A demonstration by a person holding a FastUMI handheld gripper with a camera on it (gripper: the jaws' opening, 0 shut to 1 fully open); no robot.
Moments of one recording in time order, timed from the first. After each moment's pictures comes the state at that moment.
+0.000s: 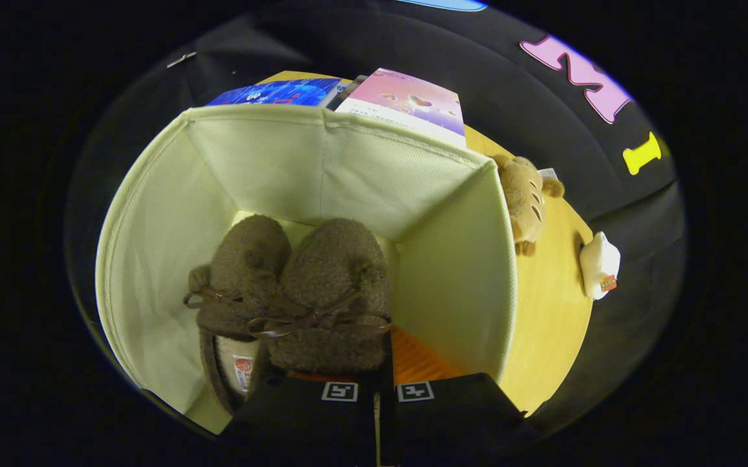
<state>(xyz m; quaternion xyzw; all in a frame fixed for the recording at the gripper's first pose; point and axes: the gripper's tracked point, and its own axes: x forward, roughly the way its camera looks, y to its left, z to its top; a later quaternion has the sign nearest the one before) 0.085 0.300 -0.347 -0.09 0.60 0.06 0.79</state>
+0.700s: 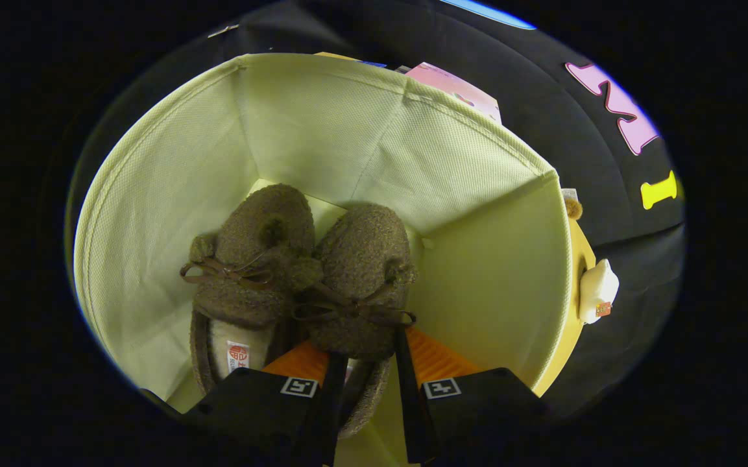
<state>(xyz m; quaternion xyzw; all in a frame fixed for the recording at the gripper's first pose) 0.072 0.315 -0.354 -0.13 0.61 0.11 0.78</state>
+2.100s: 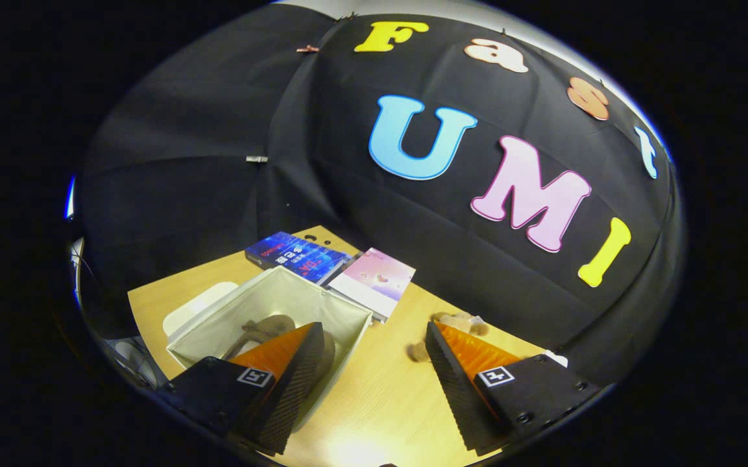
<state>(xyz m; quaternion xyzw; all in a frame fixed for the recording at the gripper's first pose) 0.078 0.191 -0.119 -0.07 0.21 0.15 0.96</state>
